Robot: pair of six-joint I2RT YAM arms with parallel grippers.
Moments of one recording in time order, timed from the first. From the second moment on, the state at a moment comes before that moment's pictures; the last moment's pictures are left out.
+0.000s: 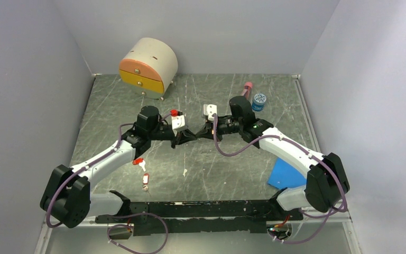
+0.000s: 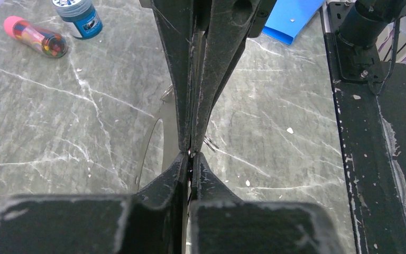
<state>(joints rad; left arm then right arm) -0.53 1.26 0.75 0.17 0.88 0.33 0.61 1.37 0.97 -0.08 -0.87 -0.48</state>
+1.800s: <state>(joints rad) -0.51 1.14 0.70 0.22 0.44 -0.15 0.79 1.40 0.90 0.15 -0.35 -0.32</state>
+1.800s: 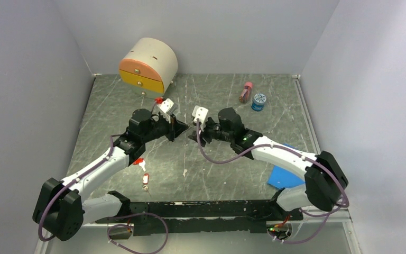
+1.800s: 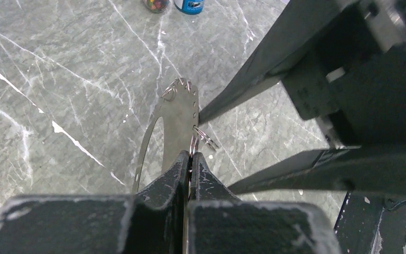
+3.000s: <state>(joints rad) -0.51 1.16 0.73 0.16 0.44 -0.23 0.83 1.25 0.68 0.37 -0.24 -0.41</state>
